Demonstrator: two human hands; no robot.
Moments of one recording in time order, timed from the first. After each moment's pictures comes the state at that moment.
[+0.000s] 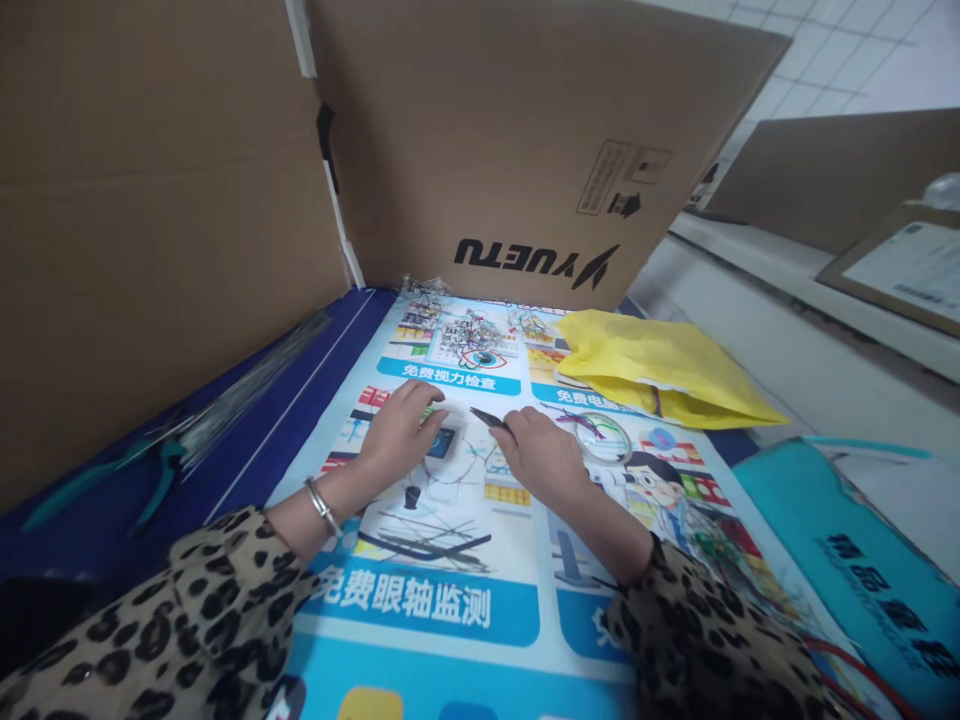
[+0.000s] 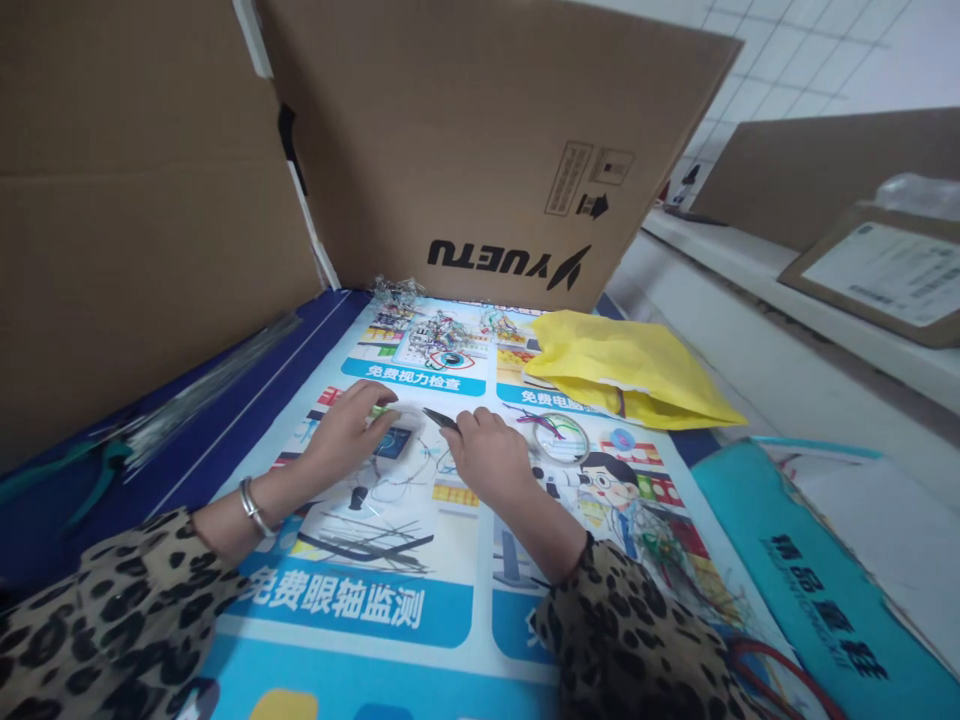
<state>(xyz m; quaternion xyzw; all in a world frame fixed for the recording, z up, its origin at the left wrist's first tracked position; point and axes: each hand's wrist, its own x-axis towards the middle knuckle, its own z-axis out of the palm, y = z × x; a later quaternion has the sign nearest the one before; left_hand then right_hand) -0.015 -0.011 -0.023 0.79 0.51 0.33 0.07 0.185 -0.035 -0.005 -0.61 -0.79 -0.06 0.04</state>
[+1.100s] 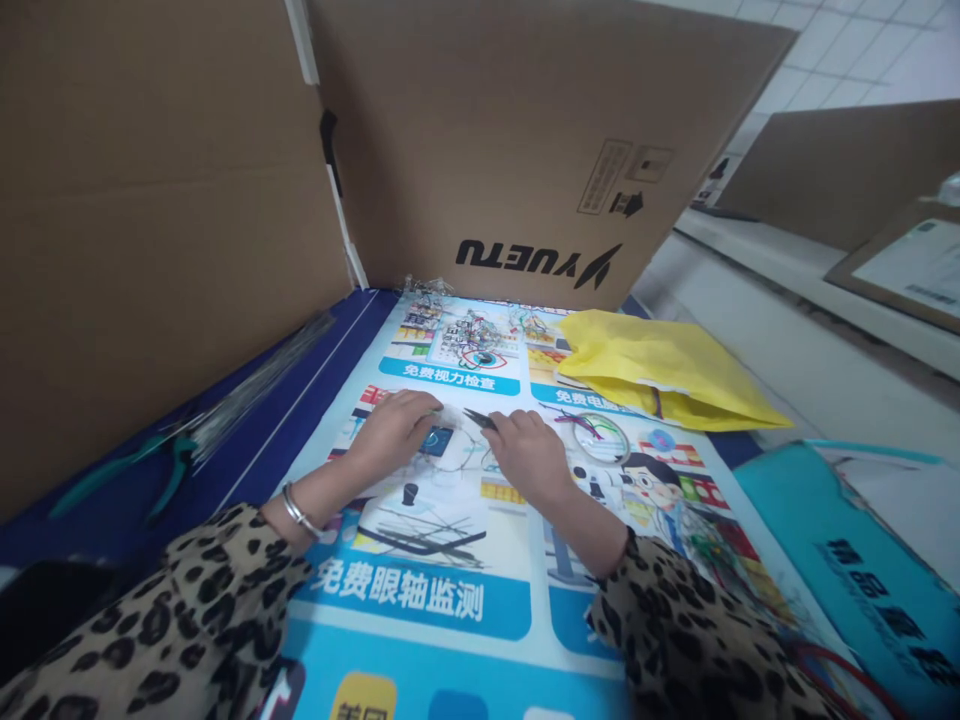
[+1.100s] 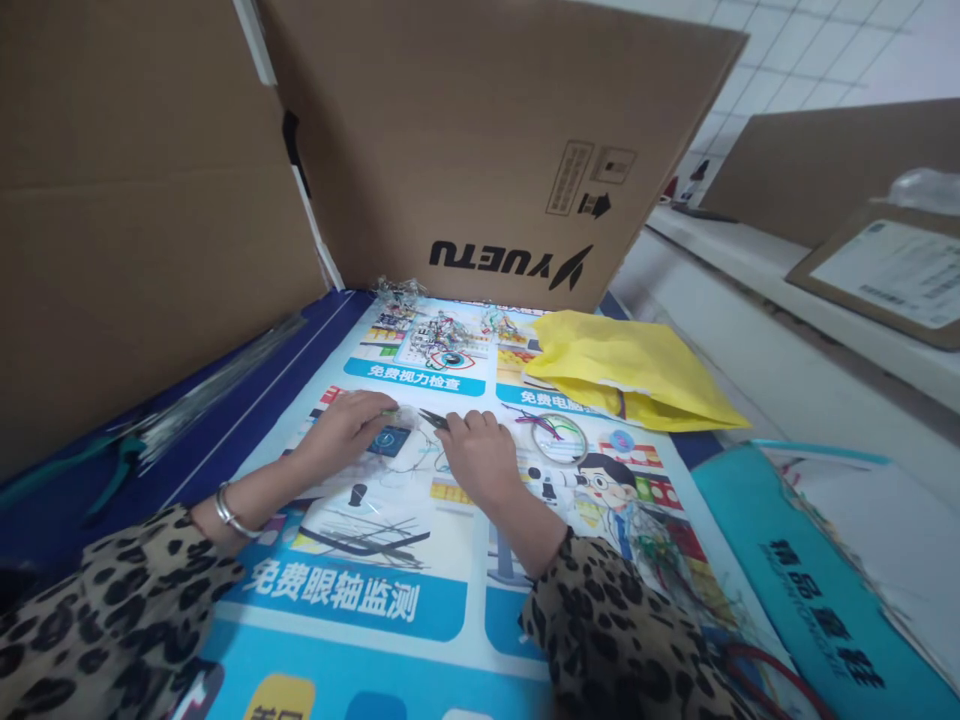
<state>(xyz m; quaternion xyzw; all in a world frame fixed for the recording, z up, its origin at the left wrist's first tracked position) -0.028 -0.008 -0.026 0.84 0.47 0.27 0.06 0.187 -0.029 -0.032 -0.57 -0.80 -0.10 0.14</state>
